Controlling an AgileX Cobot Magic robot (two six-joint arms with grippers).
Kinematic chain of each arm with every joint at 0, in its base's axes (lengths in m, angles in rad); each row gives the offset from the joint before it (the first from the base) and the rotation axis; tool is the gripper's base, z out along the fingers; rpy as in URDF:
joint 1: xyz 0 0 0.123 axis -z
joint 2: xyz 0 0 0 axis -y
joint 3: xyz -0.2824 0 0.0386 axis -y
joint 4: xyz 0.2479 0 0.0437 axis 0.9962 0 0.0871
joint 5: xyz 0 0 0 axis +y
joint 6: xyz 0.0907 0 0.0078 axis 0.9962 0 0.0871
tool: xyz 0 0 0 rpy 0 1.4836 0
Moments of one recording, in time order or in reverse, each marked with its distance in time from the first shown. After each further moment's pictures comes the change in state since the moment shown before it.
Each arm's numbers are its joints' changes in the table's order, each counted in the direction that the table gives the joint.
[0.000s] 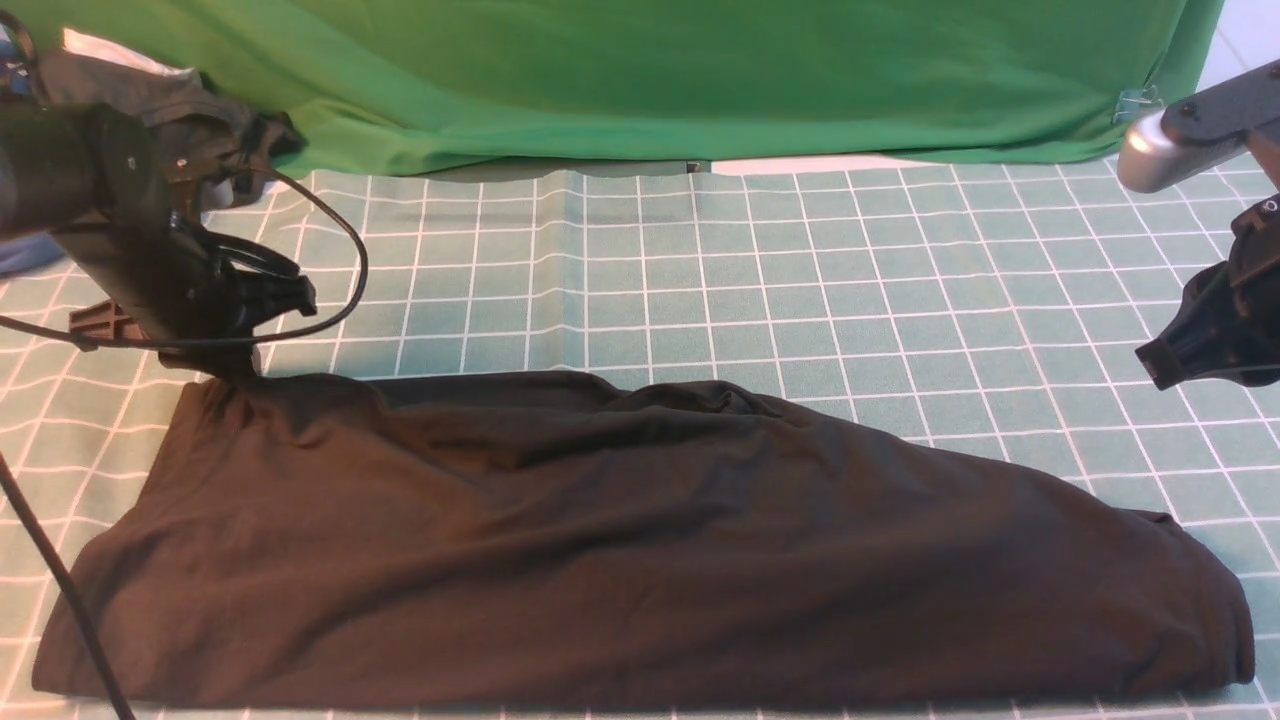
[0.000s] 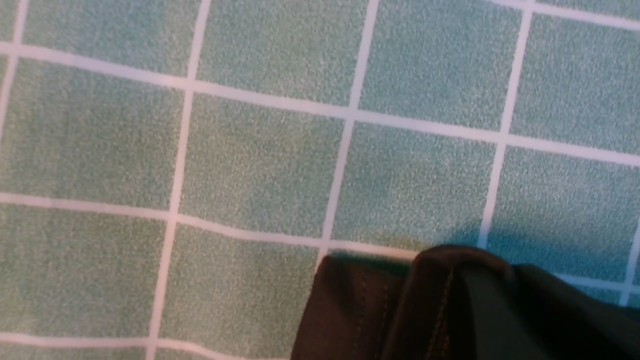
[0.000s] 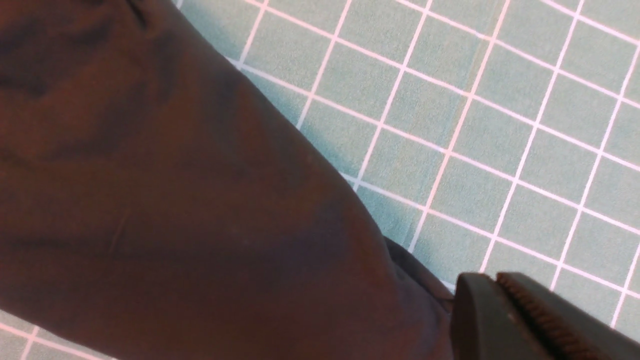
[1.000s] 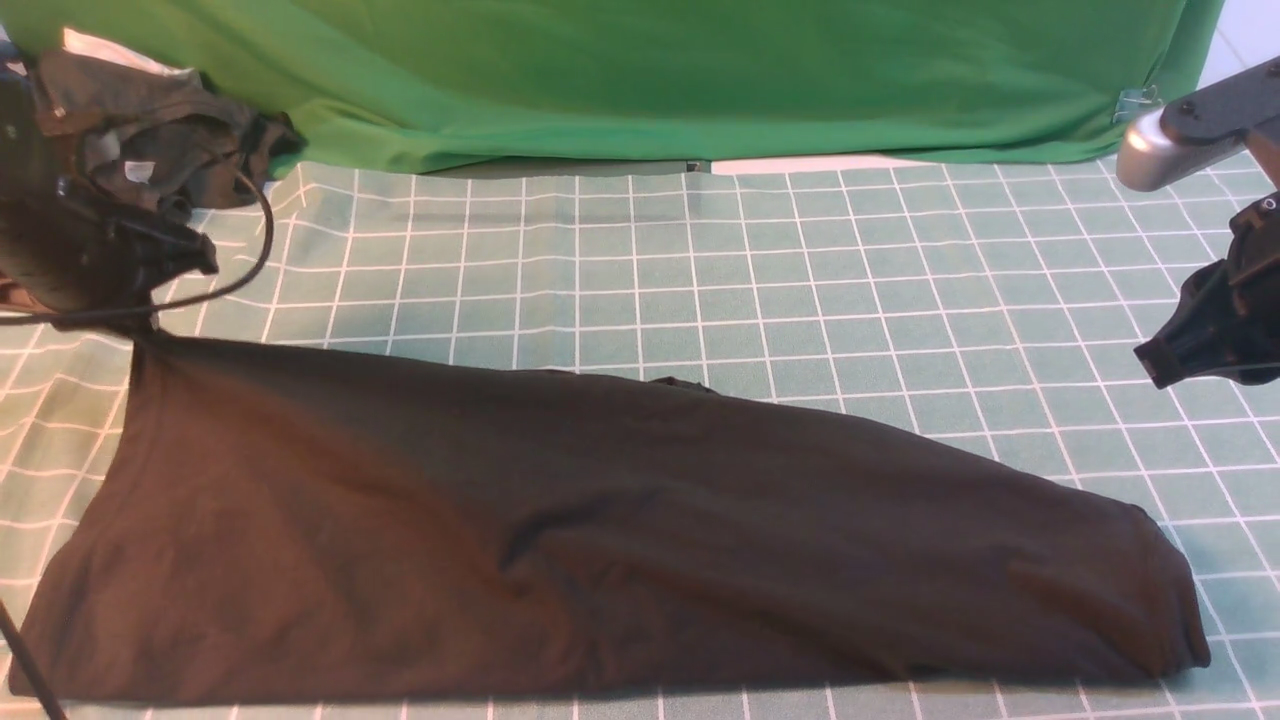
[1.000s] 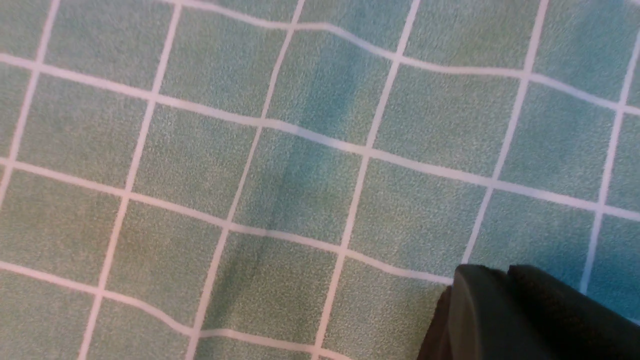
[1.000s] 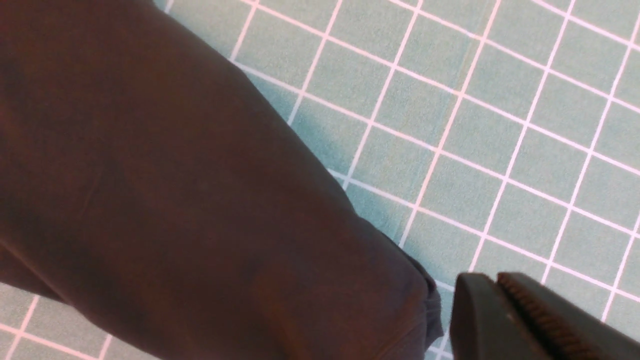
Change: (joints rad) right arm 0.000 0.000 0.000 0.001 -0.006 -0.007; left arm -0.105 0.065 0.000 0.086 -0.038 -0.018
